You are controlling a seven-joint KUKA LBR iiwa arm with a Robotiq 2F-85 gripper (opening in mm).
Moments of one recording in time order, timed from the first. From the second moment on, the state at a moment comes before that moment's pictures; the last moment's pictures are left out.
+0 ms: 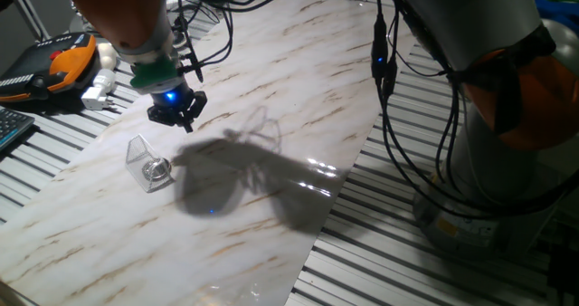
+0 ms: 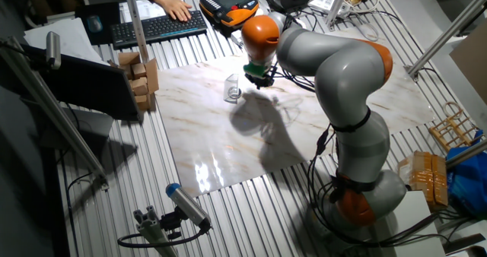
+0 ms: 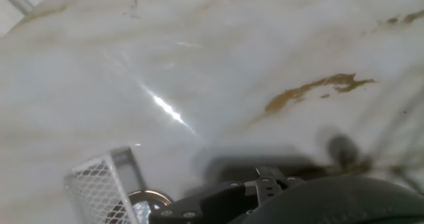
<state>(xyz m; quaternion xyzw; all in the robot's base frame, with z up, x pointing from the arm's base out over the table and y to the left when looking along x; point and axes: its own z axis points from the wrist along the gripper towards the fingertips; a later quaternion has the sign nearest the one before) 0.612 0.092 0.079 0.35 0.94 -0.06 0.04</state>
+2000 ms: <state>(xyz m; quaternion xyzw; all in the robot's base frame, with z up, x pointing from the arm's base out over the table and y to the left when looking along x) 0.617 0.096 0.100 0.02 1.00 -0.01 0.03</state>
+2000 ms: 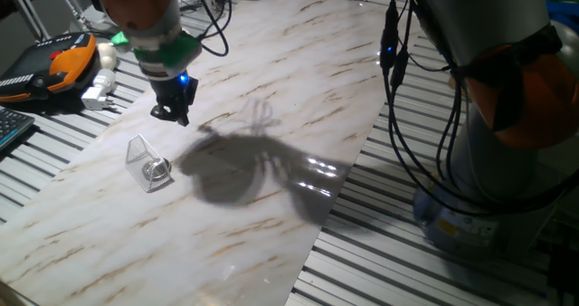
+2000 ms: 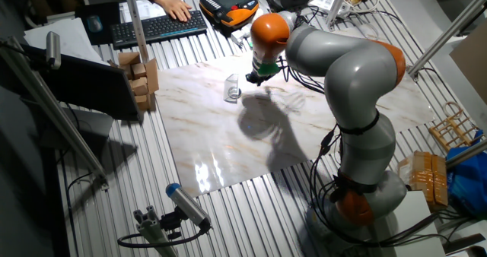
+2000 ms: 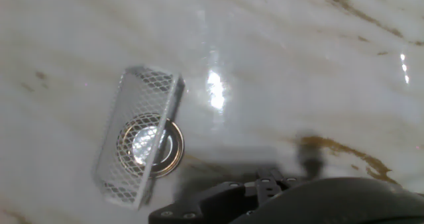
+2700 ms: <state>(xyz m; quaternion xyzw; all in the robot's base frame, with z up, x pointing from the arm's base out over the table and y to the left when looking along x) 0.607 0.086 0.120 -0.06 1.00 0.01 0.02</state>
